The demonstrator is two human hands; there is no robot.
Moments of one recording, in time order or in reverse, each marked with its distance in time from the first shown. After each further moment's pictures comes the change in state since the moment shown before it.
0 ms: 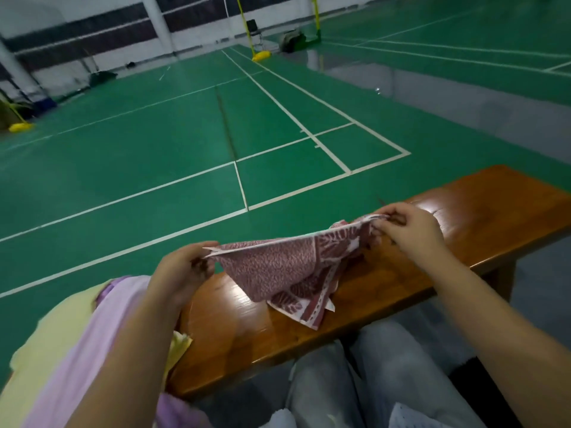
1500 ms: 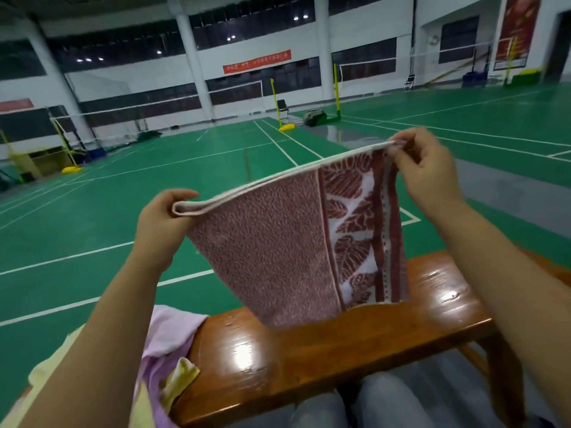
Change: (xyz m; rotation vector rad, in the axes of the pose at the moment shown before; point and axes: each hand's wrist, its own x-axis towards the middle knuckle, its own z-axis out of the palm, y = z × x) left_hand -0.071 0.122 0.006 0.462 0.198 0.897; right_hand 0.022 -0.169 -0.061 0.012 0.138 -0.628
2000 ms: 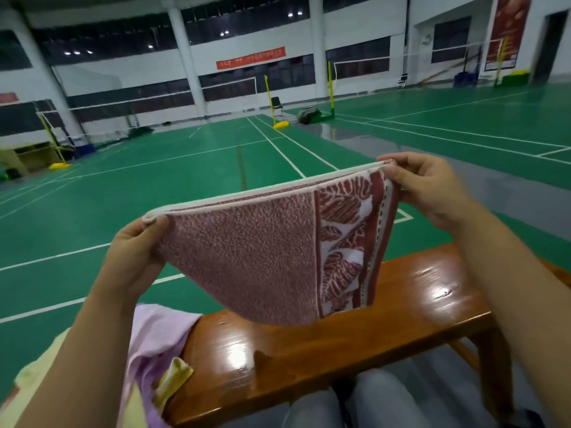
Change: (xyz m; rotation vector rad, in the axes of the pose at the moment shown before) left_hand -0.023 -0.029 -0.027 -0.707 -0.204 -0.180; right_hand -0.013 0.008 -0.012 0.446 -0.227 0.267
